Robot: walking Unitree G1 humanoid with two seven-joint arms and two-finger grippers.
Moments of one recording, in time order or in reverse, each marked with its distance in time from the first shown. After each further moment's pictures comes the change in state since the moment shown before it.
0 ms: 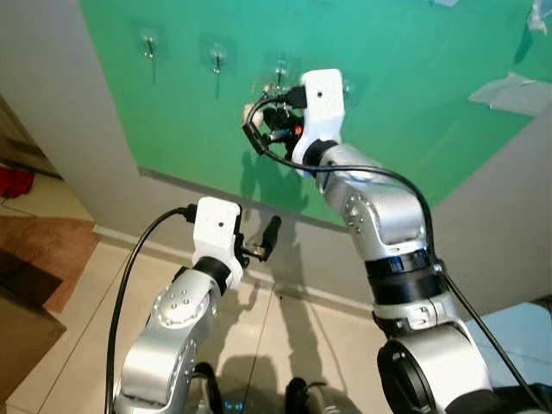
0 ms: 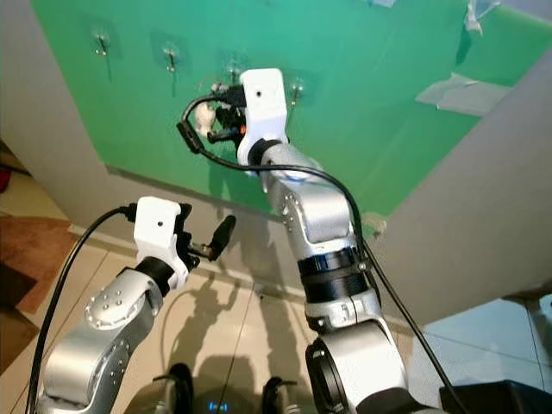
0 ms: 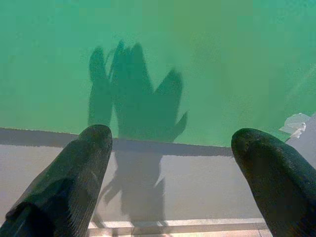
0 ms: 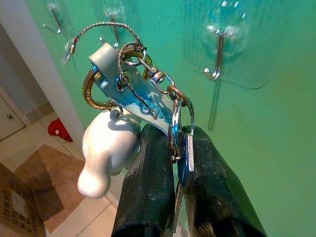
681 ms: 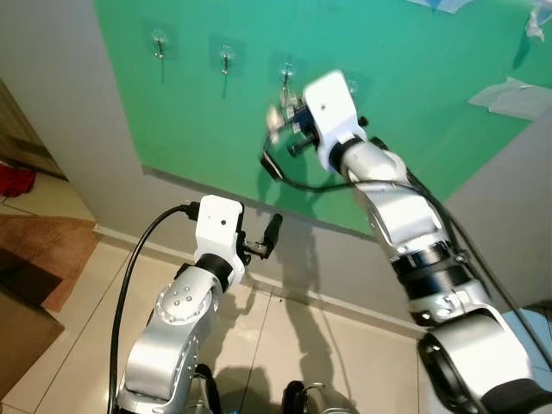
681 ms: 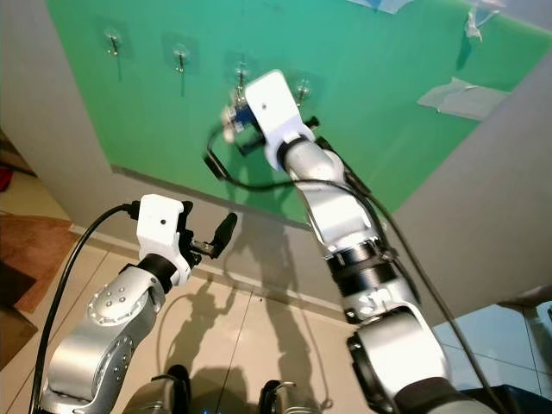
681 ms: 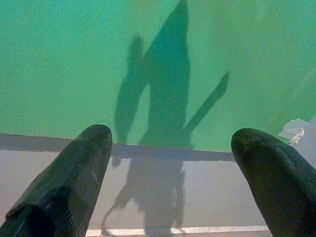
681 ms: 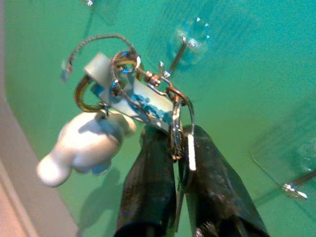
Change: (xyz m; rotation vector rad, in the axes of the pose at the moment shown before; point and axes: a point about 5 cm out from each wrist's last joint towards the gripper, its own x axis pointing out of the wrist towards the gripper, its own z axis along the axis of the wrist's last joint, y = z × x) left arm 0.004 -0.001 0.002 0.014 -0.015 -0.004; right arm -0.006 -0.040 -0.005 -0.554 -0.011 -0.075
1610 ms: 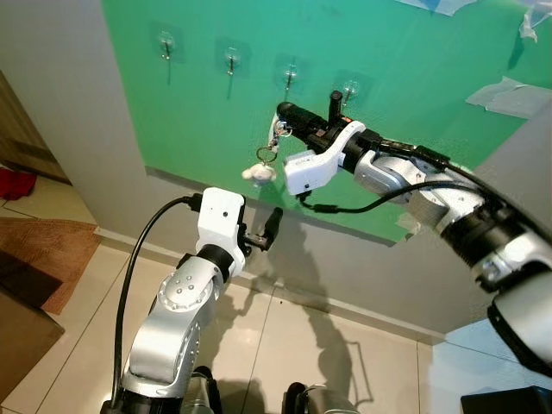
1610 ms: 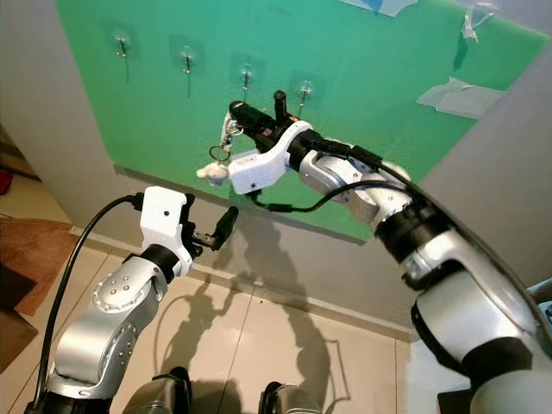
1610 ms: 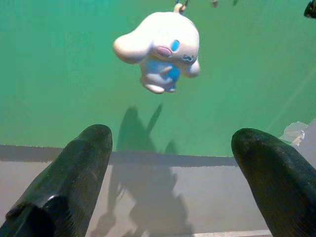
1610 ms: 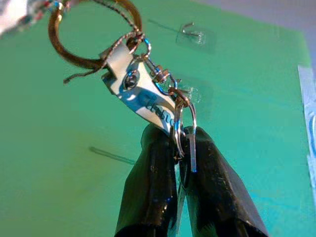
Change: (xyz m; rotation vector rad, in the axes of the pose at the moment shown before) left arm 0.013 0.006 0.002 0.024 -0.010 -0.012; right arm -0.002 -0.010 0.001 -1.358 -0.394 0.133
